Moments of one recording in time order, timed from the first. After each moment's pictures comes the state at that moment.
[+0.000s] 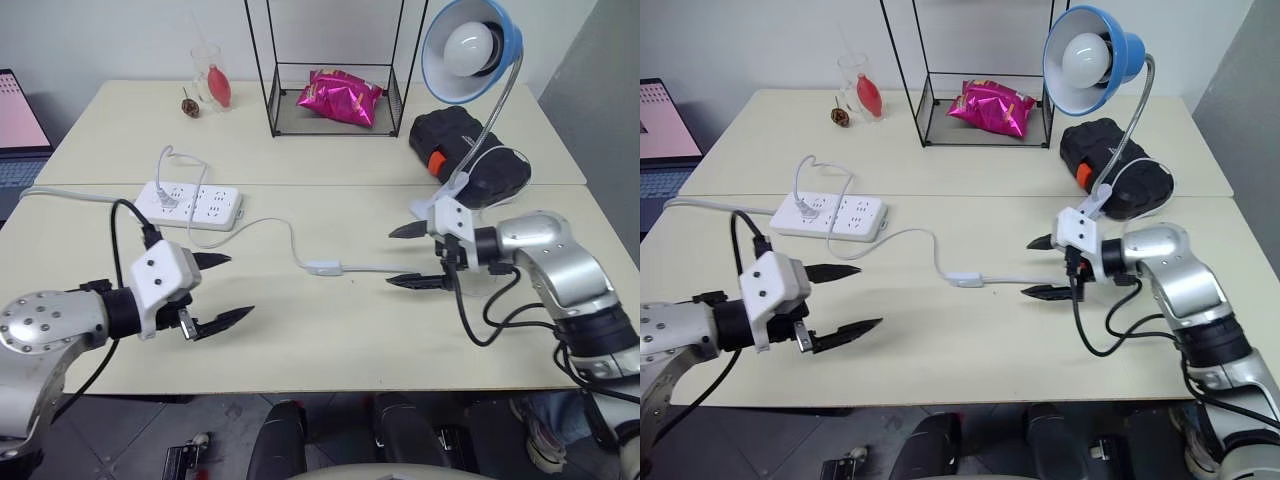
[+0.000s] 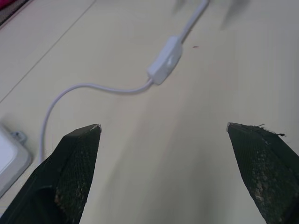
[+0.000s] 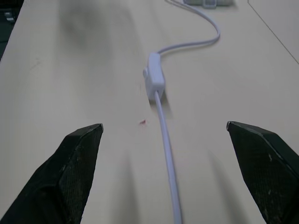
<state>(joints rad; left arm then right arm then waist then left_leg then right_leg) 0.09 0.96 0.29 -0.55 -0.43 0.47 -0.98 -0.64 -0.64 0.27 0.02 0.22 0.40 1.20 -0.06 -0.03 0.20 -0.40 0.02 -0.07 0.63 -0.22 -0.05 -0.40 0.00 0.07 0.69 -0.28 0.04</state>
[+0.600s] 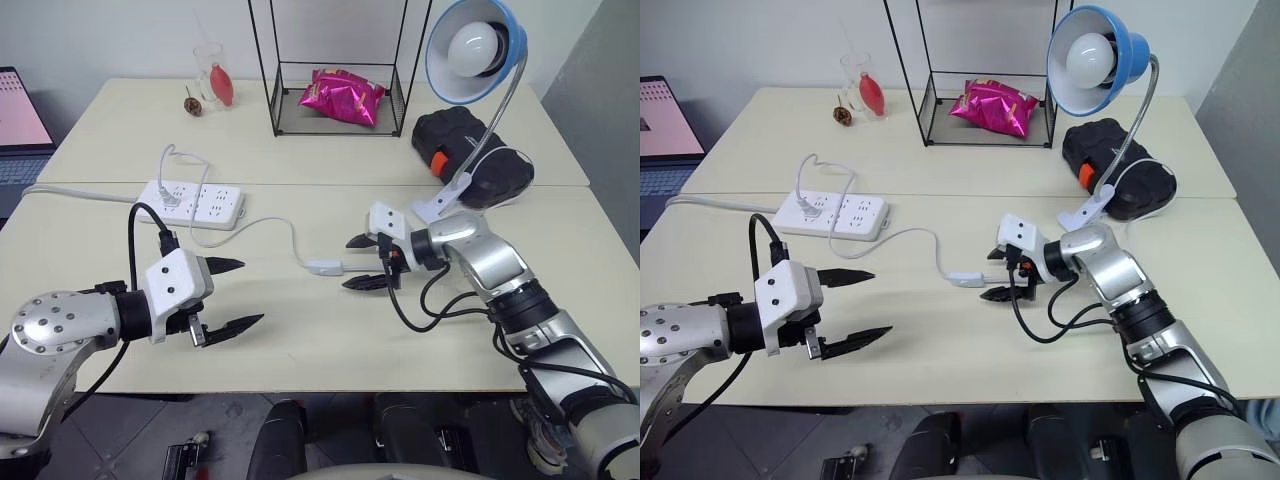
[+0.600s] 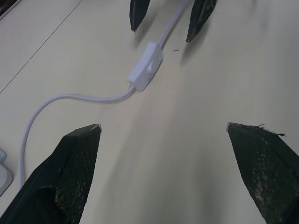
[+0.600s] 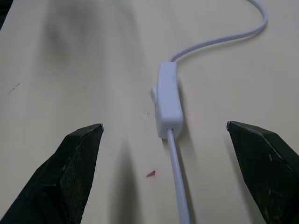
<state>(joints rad) 0.10 0.96 0.26 -0.54 -0.41 0.42 -1.00 -0.78 -0.41 0.41 0.26 0.12 0.46 1.16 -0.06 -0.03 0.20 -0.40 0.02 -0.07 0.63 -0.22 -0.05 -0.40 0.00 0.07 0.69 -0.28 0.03</state>
